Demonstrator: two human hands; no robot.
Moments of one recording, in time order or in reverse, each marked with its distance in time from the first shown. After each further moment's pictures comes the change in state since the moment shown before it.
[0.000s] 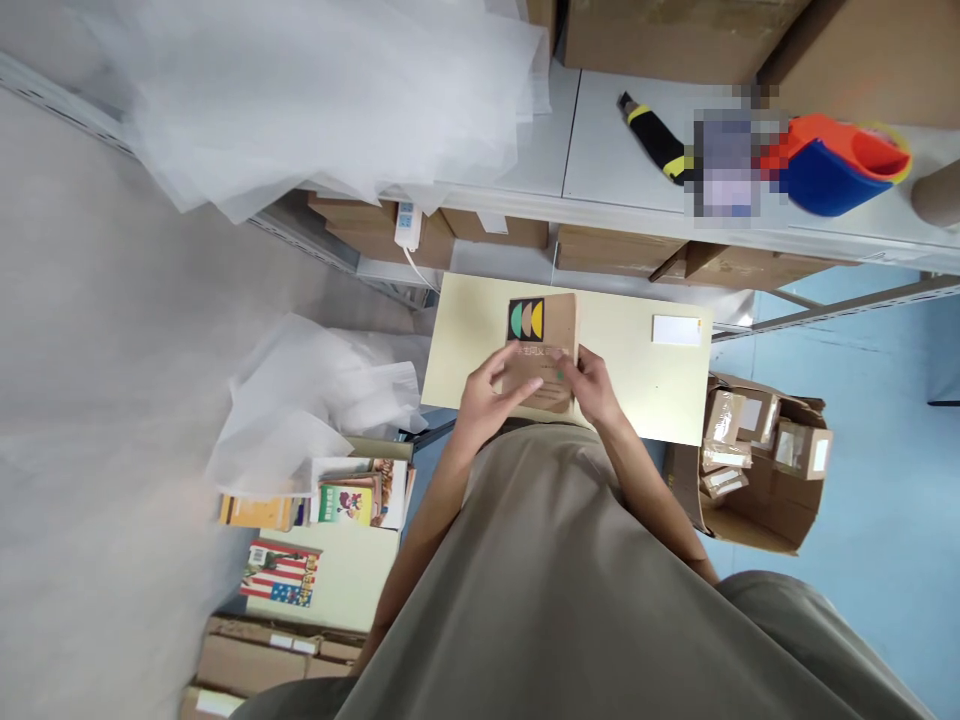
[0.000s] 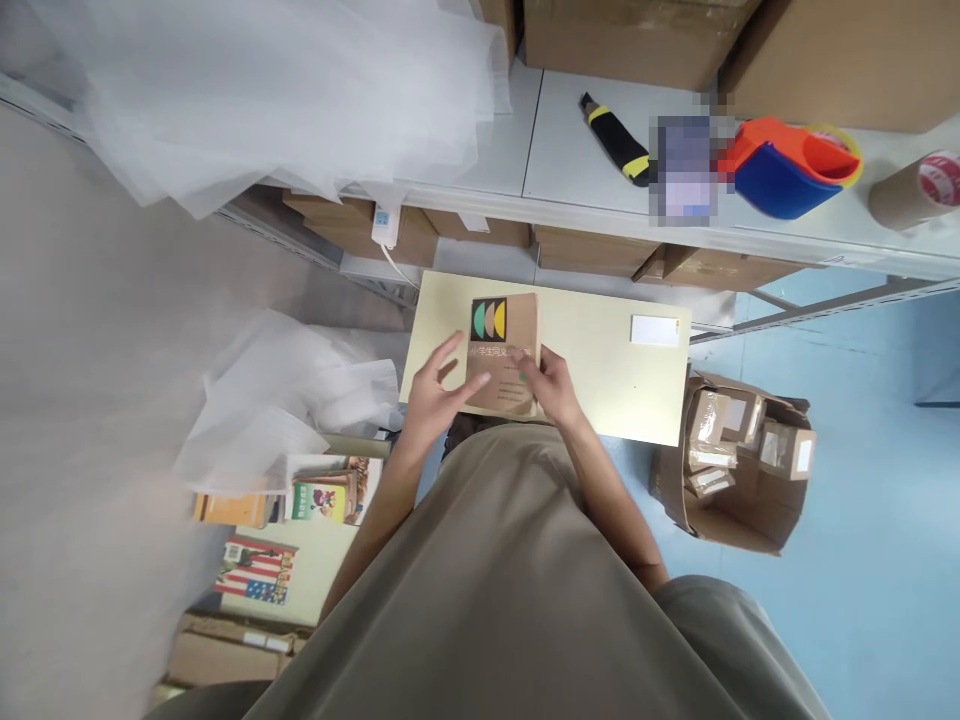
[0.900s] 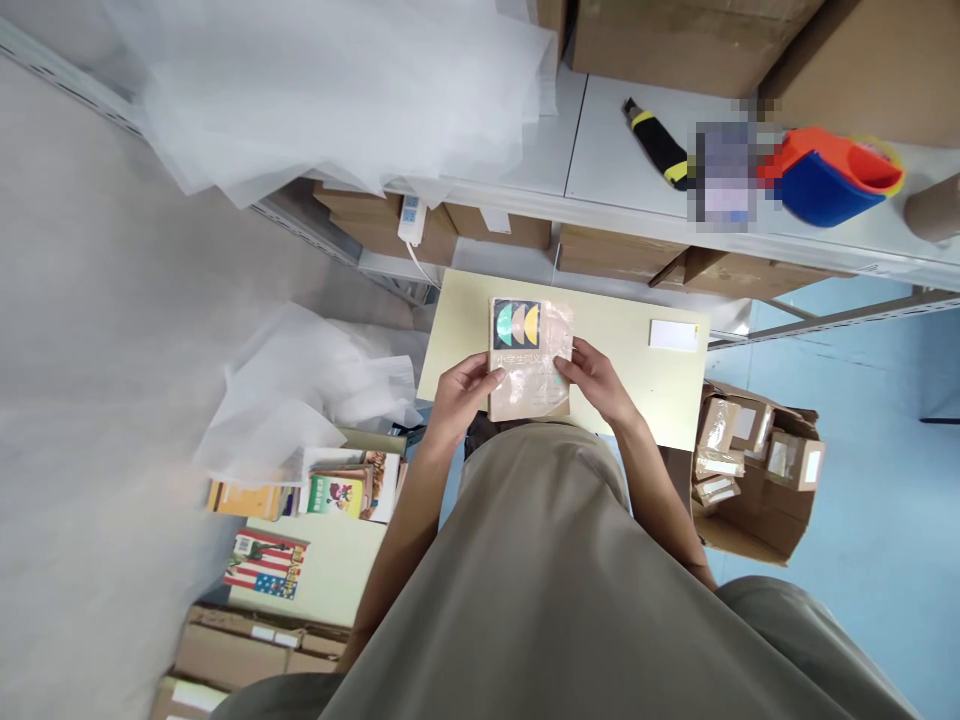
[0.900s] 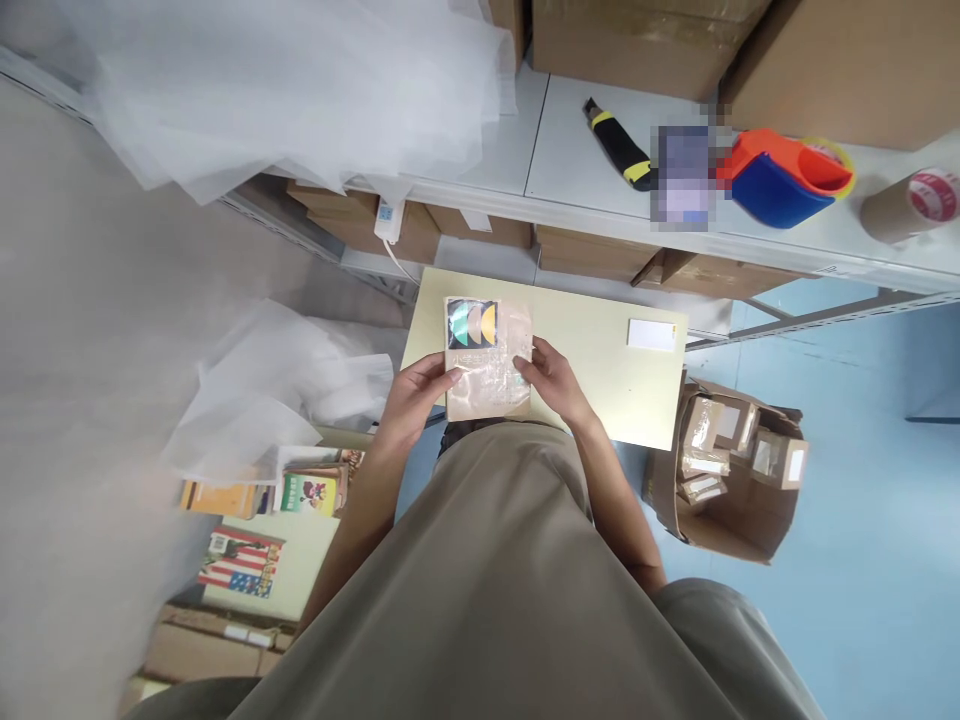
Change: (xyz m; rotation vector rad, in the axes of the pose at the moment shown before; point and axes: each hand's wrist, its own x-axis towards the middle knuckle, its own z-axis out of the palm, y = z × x) left_hand -0.009 0.005 -0.019 -0.243 0.067 -0.185; right_hand 0.002 0.001 -0.035 0.006 -0.232 0.009
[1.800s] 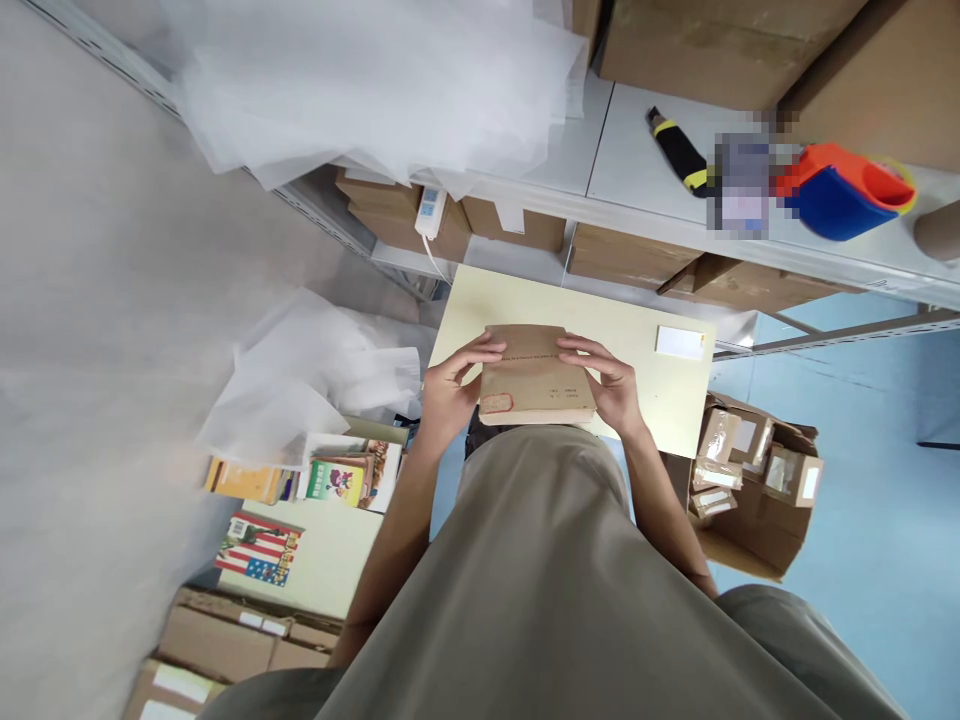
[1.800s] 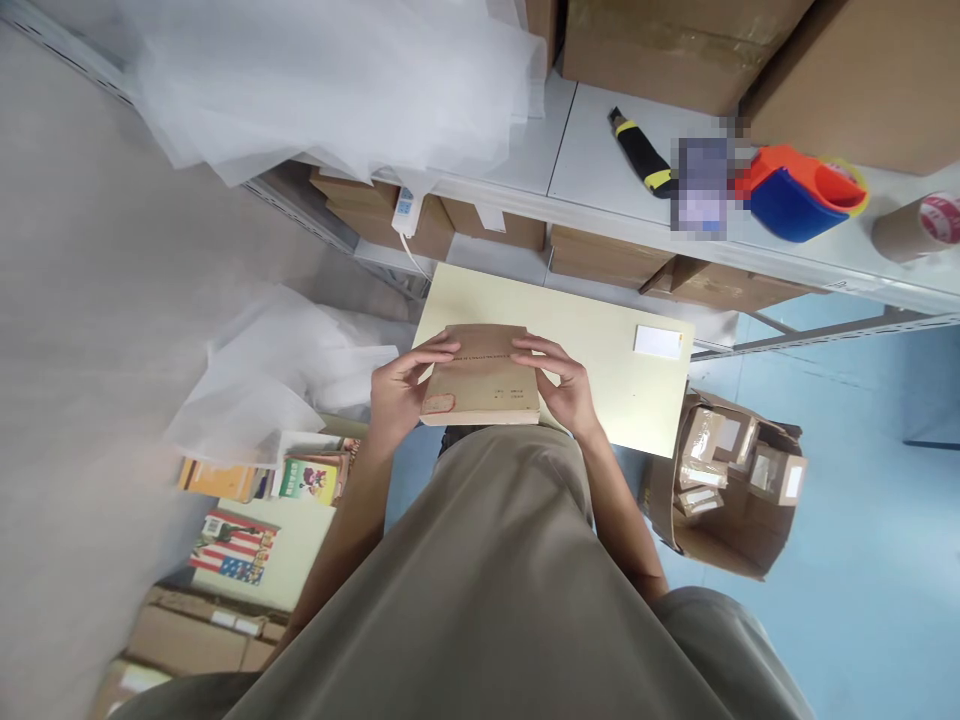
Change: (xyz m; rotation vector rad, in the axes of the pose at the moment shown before) left_hand -0.017 0.017 -0.021 0.142 0.024 0.388; right_hand -0.024 -0.025 0.015 -0.168 0.038 -0.338
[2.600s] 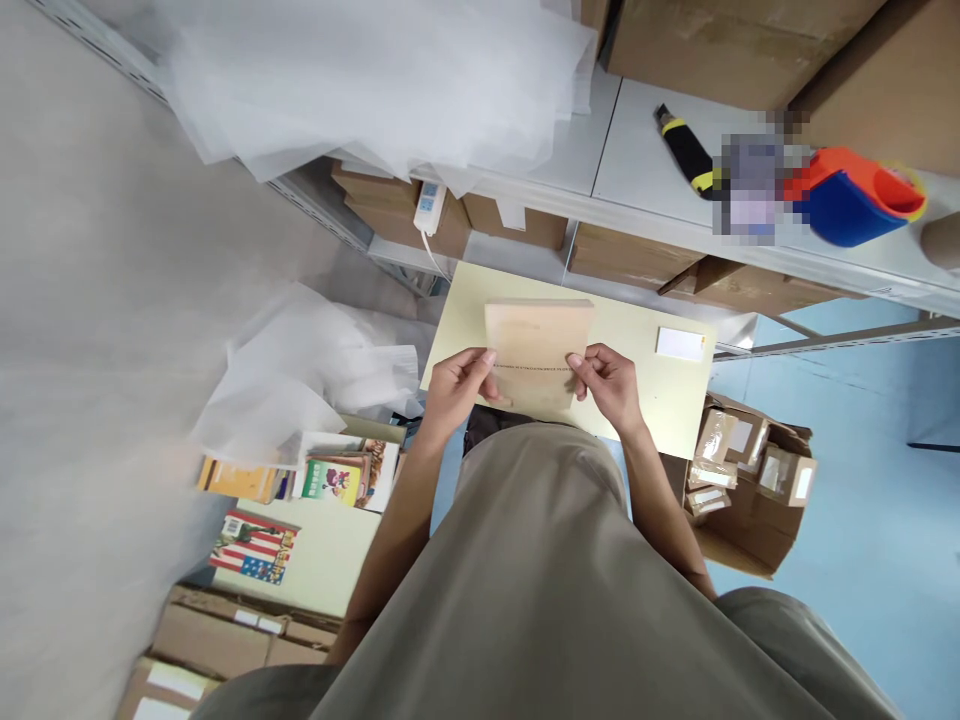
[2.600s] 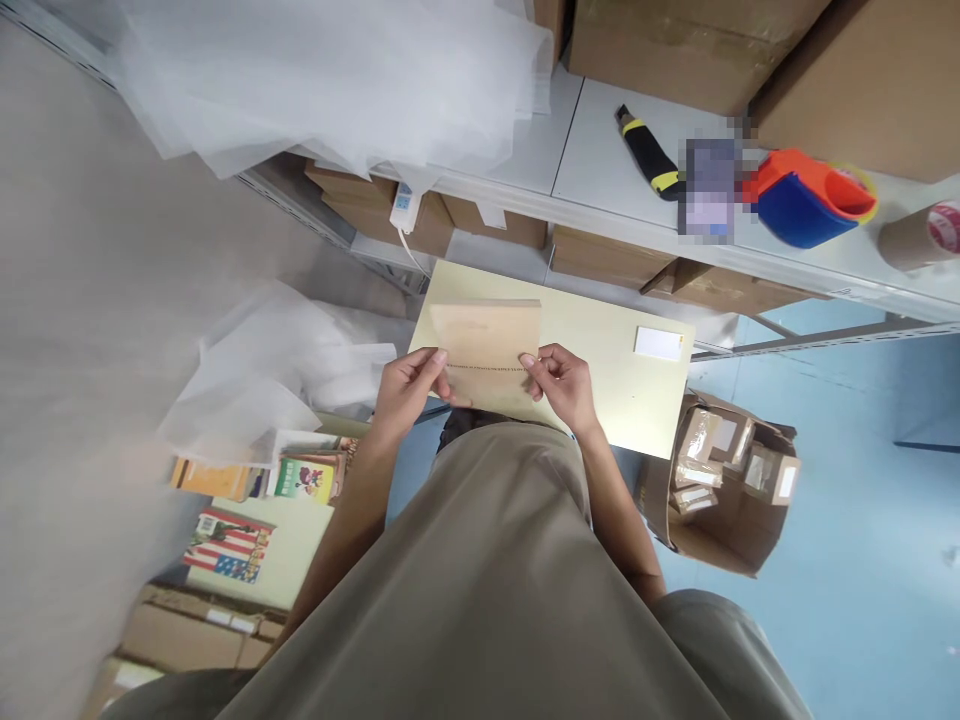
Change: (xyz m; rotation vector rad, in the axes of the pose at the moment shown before) left_hand 0.007 -0.006 0.002 -0.048 -0.011 -0.294; right_hand 0.010 0.002 0.008 -0.039 0.111 0.271
